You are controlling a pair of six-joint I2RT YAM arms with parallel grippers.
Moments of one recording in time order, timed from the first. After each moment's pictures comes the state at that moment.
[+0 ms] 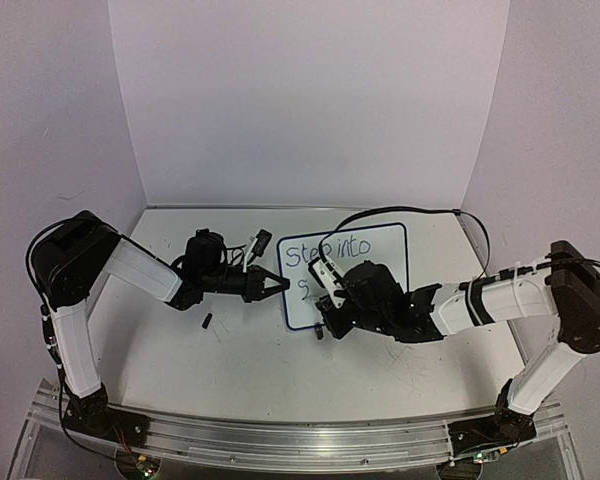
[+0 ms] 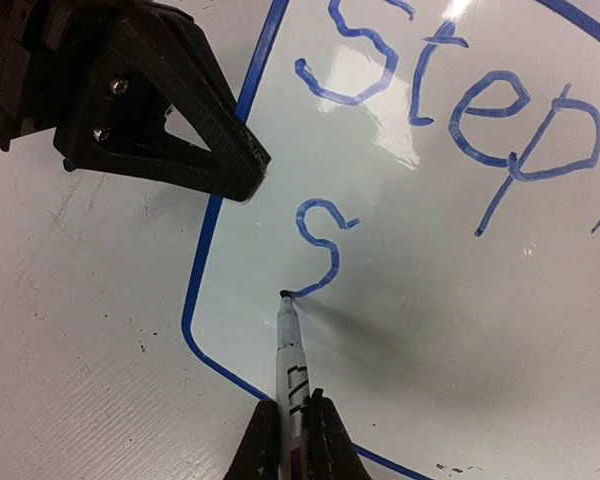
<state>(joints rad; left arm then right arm) -0.64 1.91 0.87 0.71 0.74 -0.33 1.01 1.64 0.87 0.16 0.26 0.06</state>
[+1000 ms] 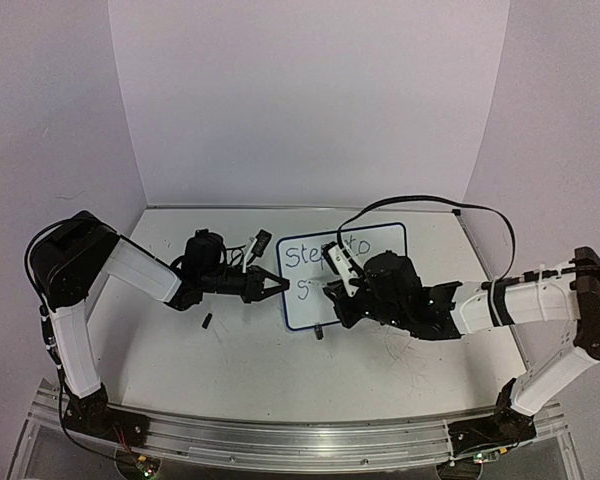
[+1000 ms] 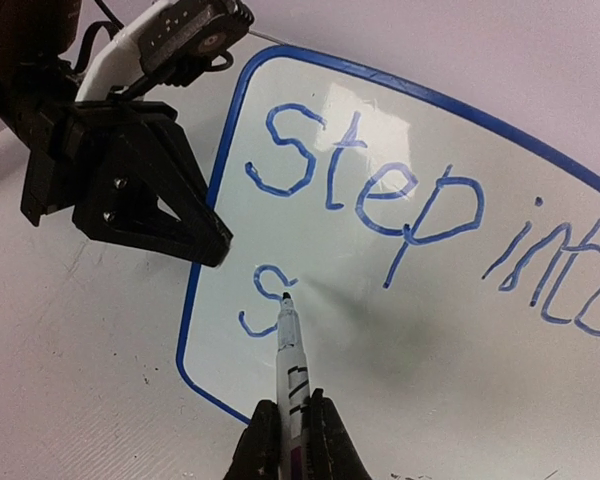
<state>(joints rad) -0.64 1.90 0.87 0.71 0.74 -0.33 0.99 1.52 0.81 0.23 0.25 0.04</state>
